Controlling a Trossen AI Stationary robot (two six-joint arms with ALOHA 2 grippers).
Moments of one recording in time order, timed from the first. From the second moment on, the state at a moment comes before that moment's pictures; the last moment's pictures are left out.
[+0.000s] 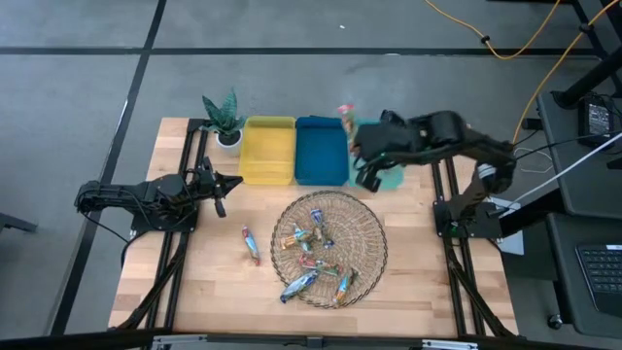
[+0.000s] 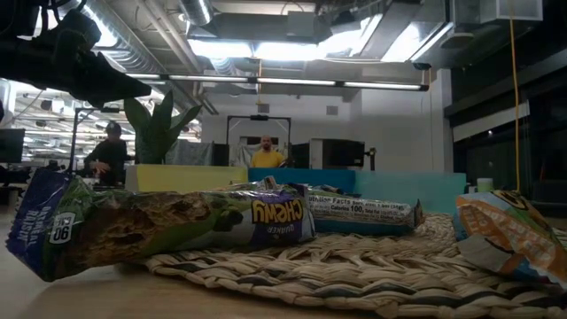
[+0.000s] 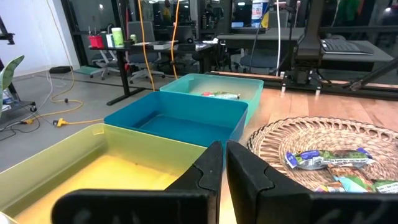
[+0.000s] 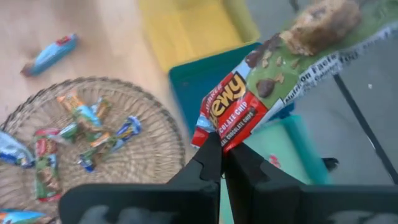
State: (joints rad) left arm -0.03 0.01 0.07 -0.15 -0.45 -0.04; right arm 0.05 1.71 2.27 -1.57 0.43 0.28
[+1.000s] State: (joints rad) left arm -0.03 0.01 0.07 -0.15 -0.45 -0.04; right arm -0.45 1.25 1.48 -1.13 0.12 0.04
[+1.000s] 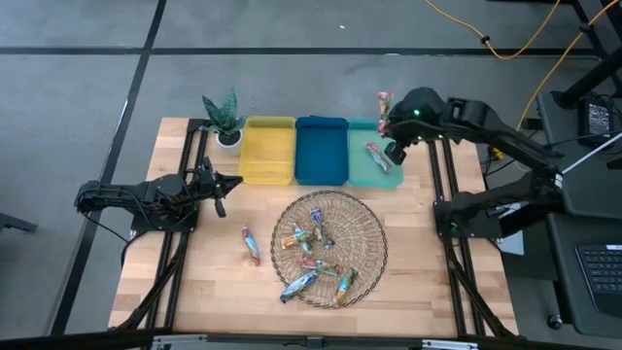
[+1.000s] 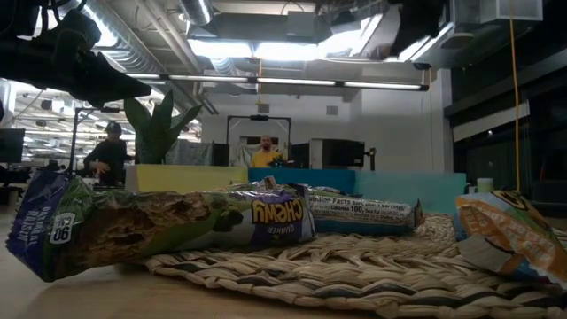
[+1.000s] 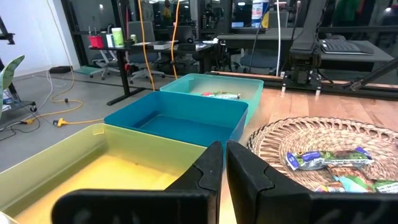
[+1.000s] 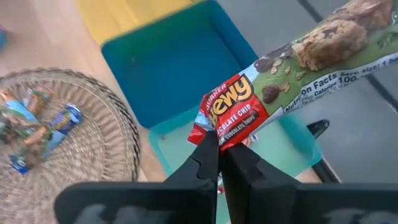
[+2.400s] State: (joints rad) left arm -0.03 0.01 0.07 -0.15 -0.45 -0.04; right arm -0.70 1.50 0.95 -0.68 -0.23 -0.19
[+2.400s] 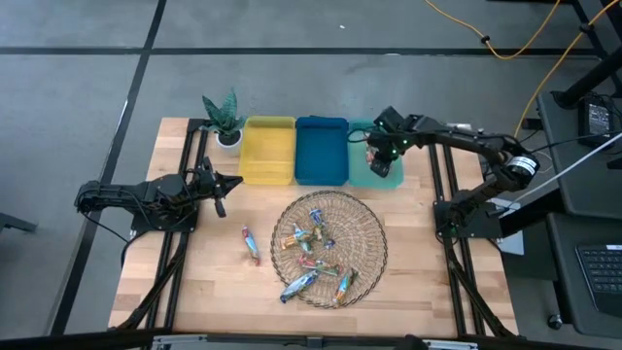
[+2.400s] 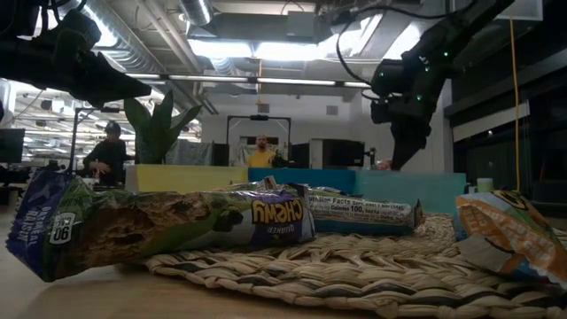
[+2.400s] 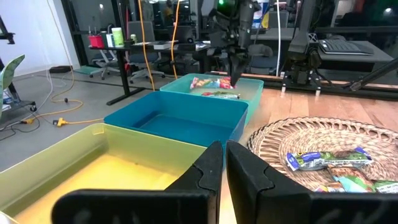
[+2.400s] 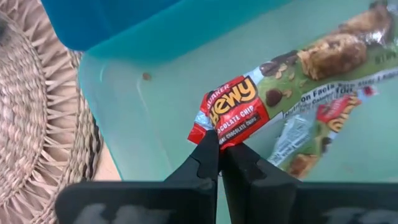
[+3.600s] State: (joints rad) left arm -0.03 0.01 0.07 -0.15 -0.45 -0.08; right arm -0.66 1.67 0.88 -0.57 -0.24 -0.16
